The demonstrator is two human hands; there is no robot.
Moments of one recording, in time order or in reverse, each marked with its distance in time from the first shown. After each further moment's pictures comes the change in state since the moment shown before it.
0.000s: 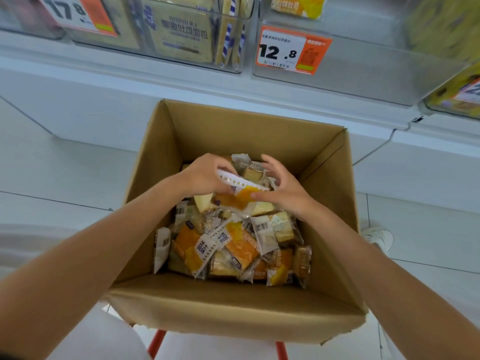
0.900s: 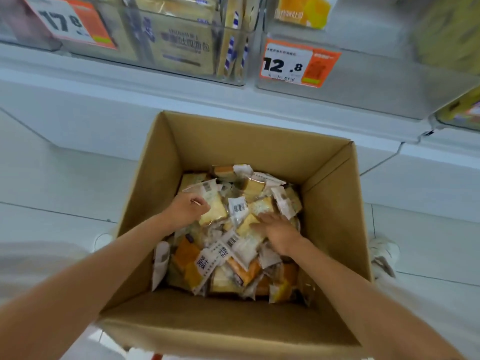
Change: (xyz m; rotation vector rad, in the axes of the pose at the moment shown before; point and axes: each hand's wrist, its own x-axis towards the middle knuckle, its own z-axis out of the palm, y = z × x) left_hand -0.009 -0.065 0.024 -0.244 0.106 -0.417; right_hand 0.034 0.111 0.028 -1.194 -0.365 -0.039
